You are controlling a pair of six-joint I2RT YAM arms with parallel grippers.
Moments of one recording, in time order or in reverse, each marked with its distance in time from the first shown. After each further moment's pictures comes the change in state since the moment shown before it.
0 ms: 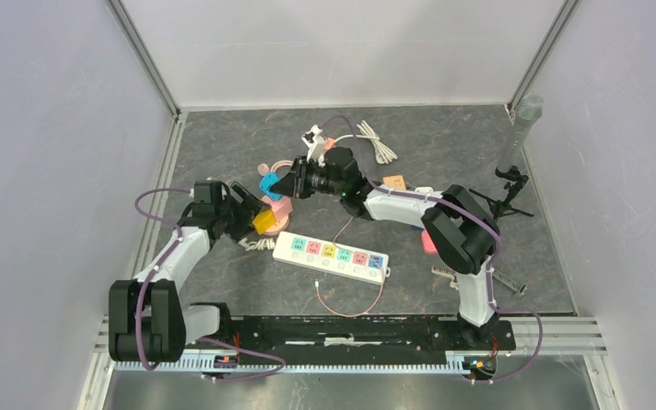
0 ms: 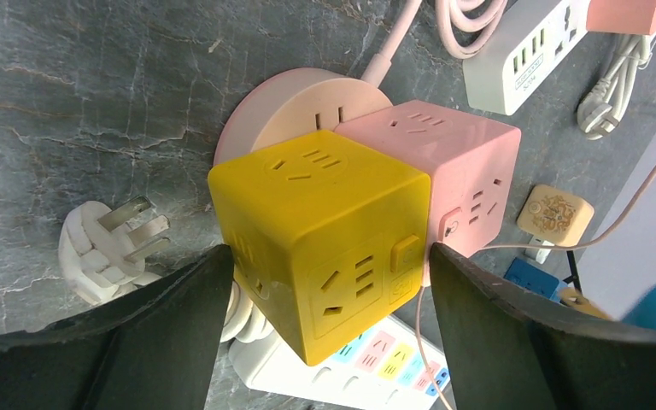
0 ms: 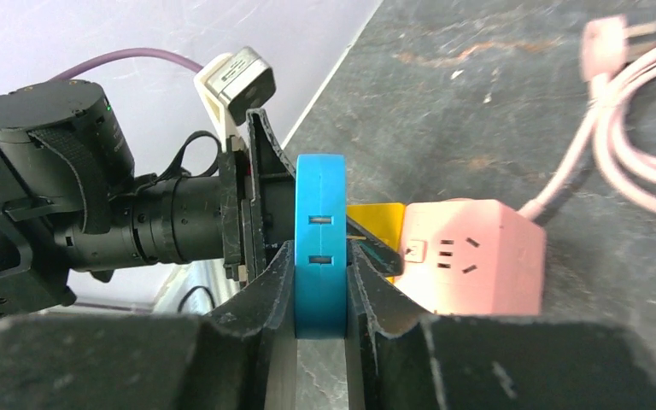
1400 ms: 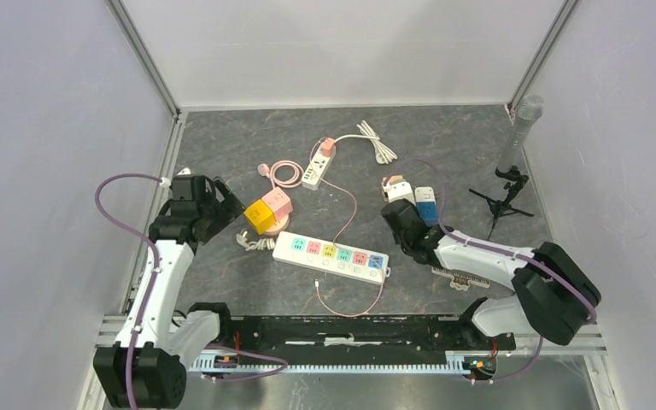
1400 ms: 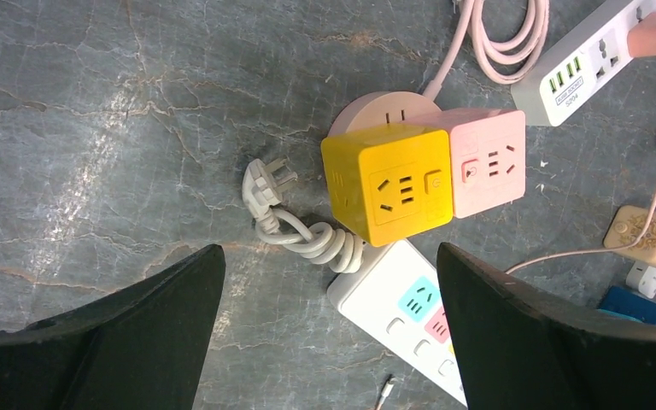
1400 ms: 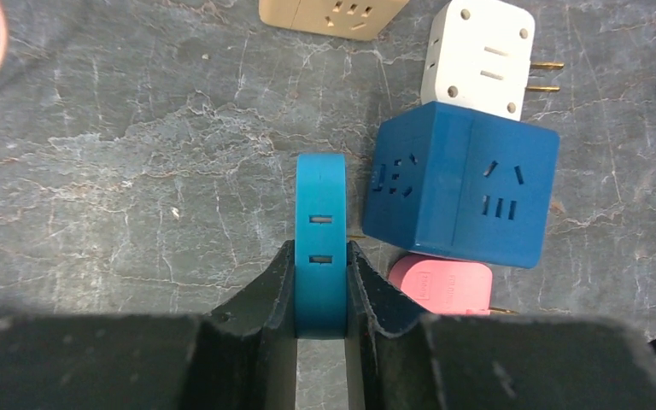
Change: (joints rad) left arm 0.008 -0.265 0.229 -0.495 -0.282 0.202; right arm -0.061 -0.678 -0.700 -0.644 0.973 -0.542
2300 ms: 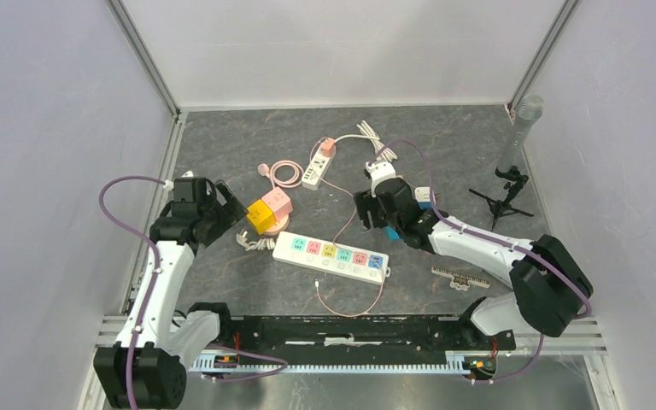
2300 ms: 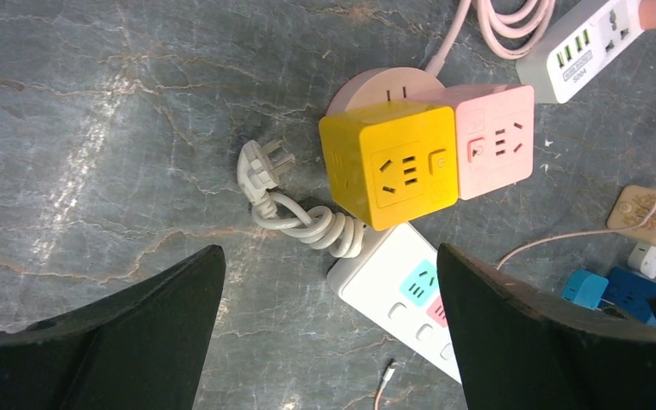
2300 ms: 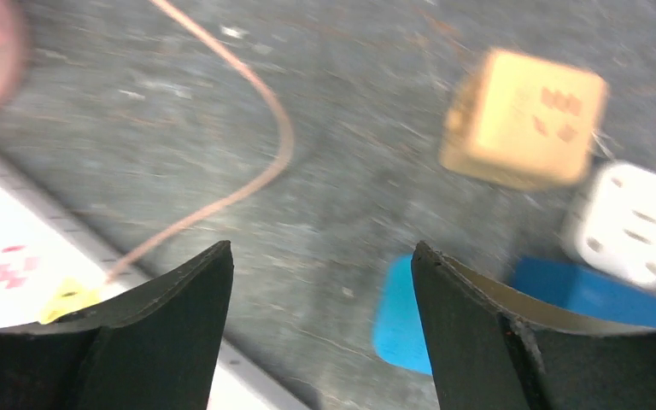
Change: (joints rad) left arm 0.000 -0.005 -0.014 -0.018 0.032 0.008; right arm -0.004 0.082 0.166 0.055 -0.240 -0.019
